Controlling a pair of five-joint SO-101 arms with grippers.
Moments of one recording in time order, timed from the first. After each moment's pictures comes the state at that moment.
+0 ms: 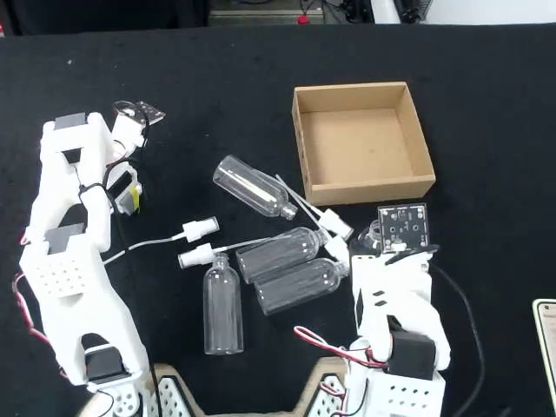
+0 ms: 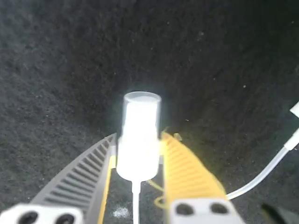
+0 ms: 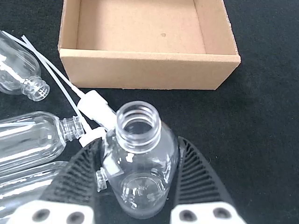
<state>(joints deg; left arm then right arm) -18.8 31.8 -13.0 77.1 -50.9 9.0 -103.1 85.4 67.4 11.4</state>
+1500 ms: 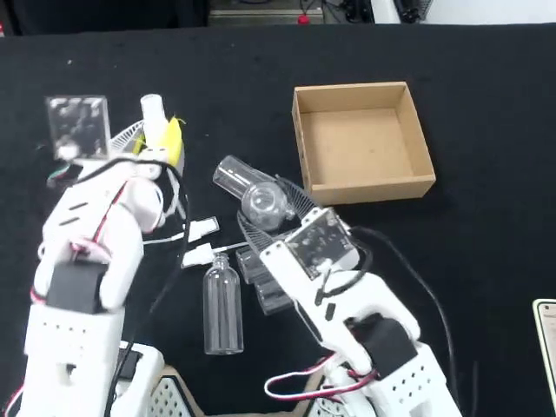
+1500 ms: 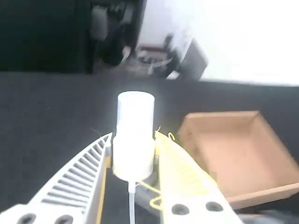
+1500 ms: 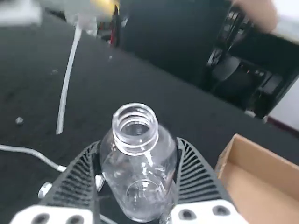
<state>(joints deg) 5.1 -65.2 42.8 41.7 9.4 -31.2 -86.9 75.1 37.8 13.5</state>
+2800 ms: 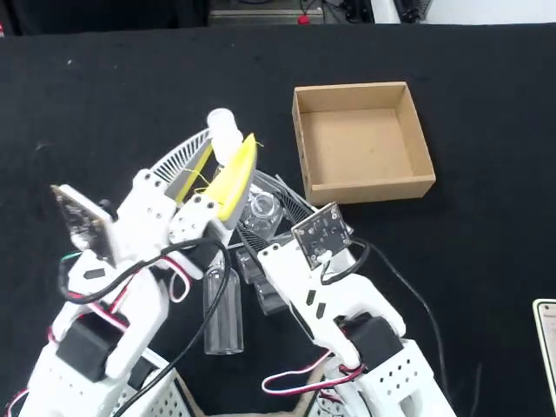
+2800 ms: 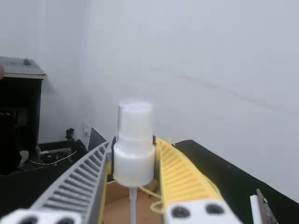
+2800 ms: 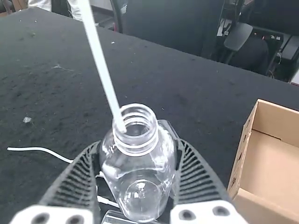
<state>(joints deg) 26.3 -79.2 54.2 21.4 8.7 -30.9 -88.1 84.0 32.6 3.3</state>
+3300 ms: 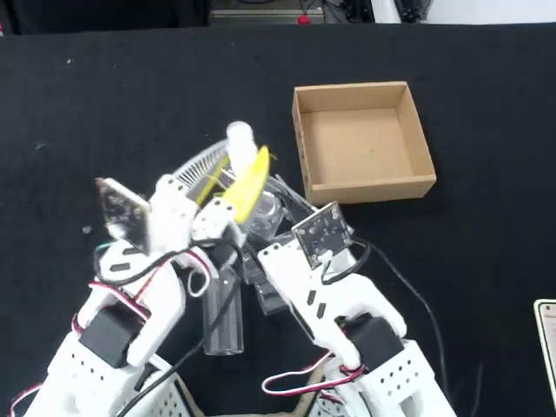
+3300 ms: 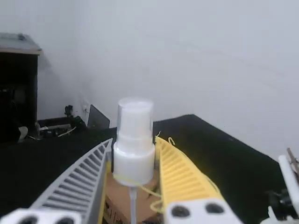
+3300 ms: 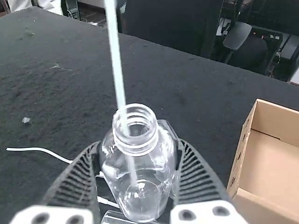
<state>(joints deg) 27.9 -79.1 61.7 20.0 8.4 -30.8 -88.1 84.0 32.6 3.3</state>
